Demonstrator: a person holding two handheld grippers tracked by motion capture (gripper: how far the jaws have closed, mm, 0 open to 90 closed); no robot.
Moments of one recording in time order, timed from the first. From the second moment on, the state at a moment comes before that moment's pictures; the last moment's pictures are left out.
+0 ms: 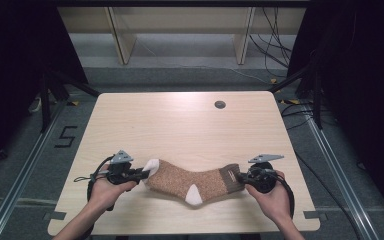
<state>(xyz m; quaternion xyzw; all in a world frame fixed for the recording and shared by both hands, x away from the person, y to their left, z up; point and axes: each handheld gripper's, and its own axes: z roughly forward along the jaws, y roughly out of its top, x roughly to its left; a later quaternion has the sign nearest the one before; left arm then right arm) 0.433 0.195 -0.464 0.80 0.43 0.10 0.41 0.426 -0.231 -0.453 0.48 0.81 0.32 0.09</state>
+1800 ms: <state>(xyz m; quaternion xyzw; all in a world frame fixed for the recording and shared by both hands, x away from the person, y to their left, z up) 0.437 0.205 -0.477 0.77 0.48 0.09 0.41 0.430 -0.233 -0.461 0.50 0.80 0.30 0.10</state>
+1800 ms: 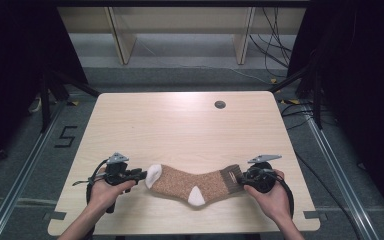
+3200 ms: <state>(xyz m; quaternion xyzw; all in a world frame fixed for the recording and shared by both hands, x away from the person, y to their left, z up) 0.432 0.204 -0.481 0.75 0.50 0.09 0.42 0.434 -0.242 -0.451 0.52 0.78 0.34 0.13</state>
